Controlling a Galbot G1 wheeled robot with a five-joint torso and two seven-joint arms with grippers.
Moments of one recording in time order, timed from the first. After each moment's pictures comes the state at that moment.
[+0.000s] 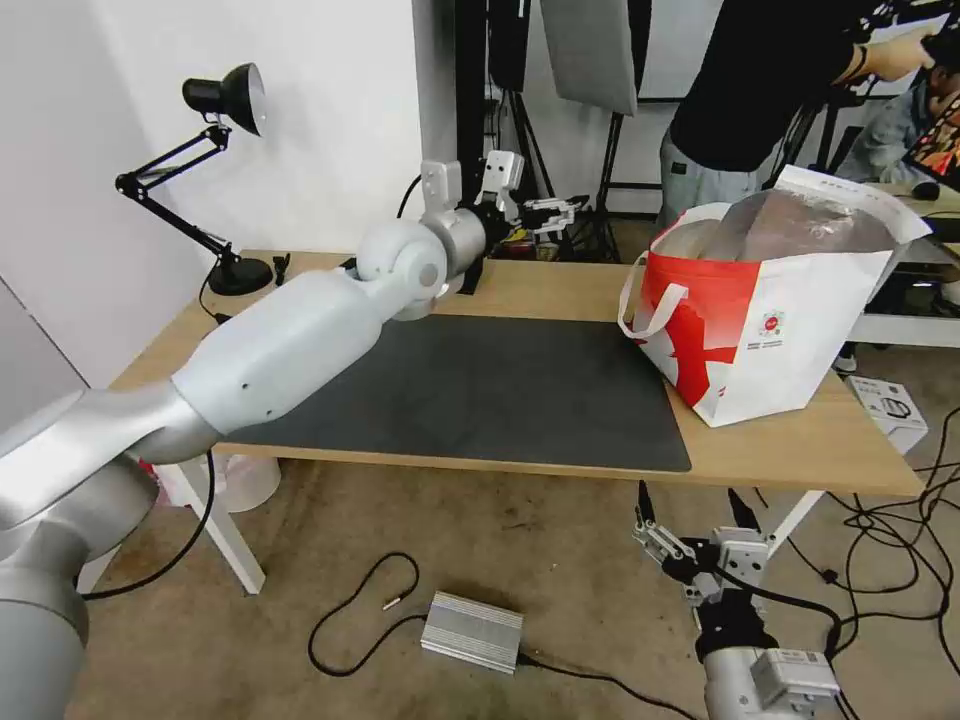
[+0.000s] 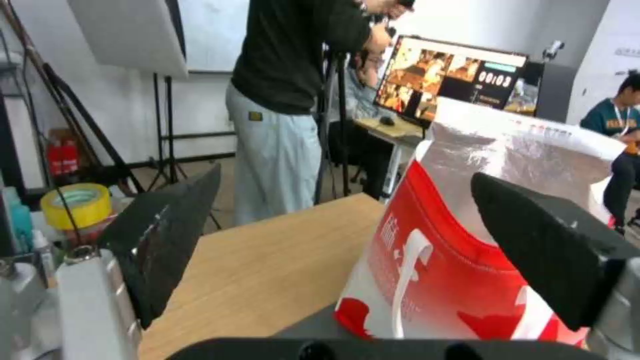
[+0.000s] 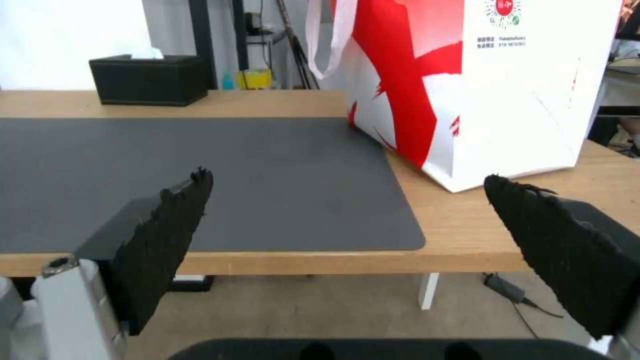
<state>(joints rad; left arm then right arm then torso) -0.10 -1.07 0.55 -1.45 -1.31 0.18 -0.07 -1.80 1.02 0.27 2.38 0.22 0.02 0.64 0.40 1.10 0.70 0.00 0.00</state>
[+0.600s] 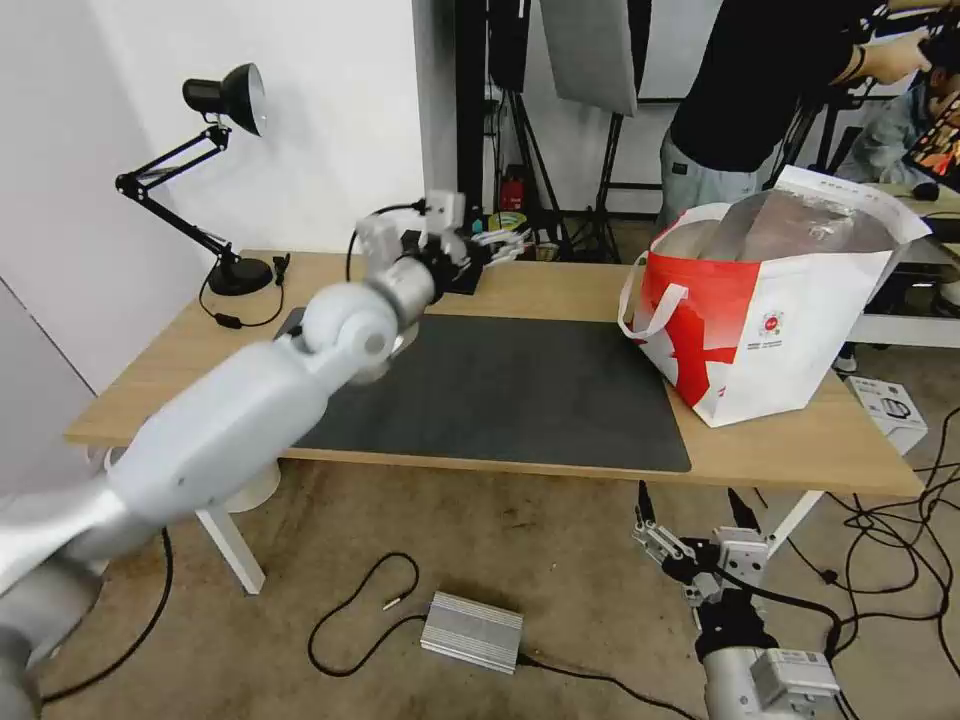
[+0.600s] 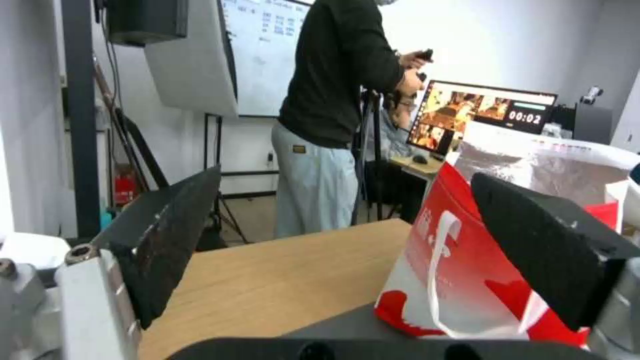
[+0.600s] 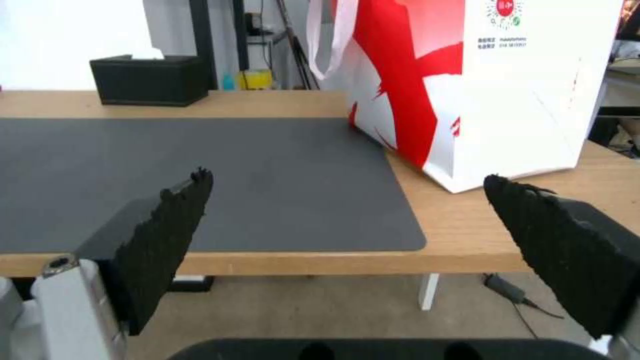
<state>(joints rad) 0.25 -0.93 0.30 -1.71 -1.10 0.09 -0.12 -1.80 1.02 0.27 2.38 0.22 0.02 0.64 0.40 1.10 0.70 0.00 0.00</state>
